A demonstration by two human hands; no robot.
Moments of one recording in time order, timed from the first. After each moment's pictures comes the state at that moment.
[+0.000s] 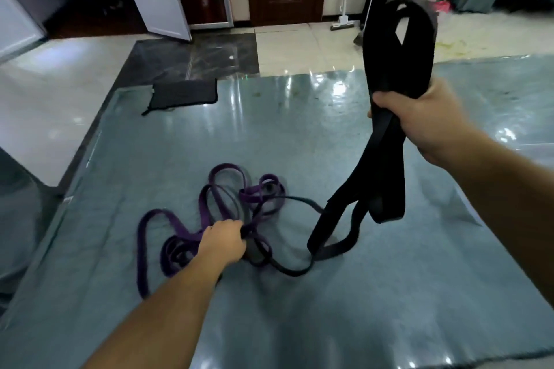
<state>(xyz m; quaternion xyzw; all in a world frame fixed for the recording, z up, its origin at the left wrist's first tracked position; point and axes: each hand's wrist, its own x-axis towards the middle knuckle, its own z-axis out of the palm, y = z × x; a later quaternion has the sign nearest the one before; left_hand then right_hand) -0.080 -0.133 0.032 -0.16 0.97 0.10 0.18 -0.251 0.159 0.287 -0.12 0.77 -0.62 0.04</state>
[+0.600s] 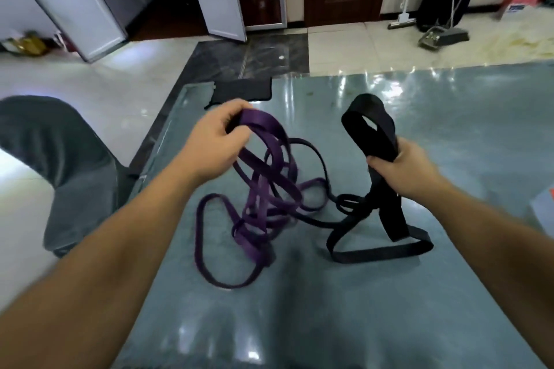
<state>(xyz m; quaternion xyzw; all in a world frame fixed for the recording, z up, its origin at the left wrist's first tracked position) -0.054 -0.191 0.280 -0.09 0.88 0.44 -0.15 -0.215 0.099 0.198 -0.15 0.88 -0.43 0.12</state>
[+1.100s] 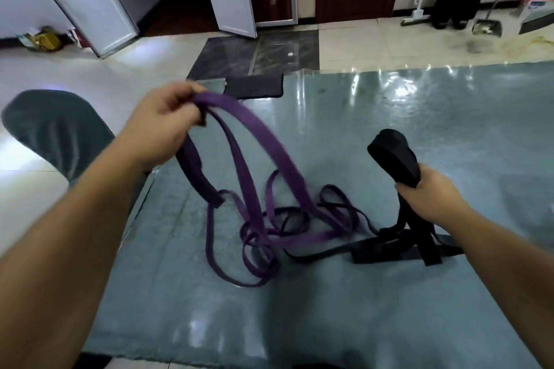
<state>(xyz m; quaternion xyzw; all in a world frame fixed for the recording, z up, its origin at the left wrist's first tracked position) -0.009 -0.251 0.318 -0.14 0.87 0.44 -0.18 -0.209 0.123 0.152 -0.12 0.92 -0.33 0.14</state>
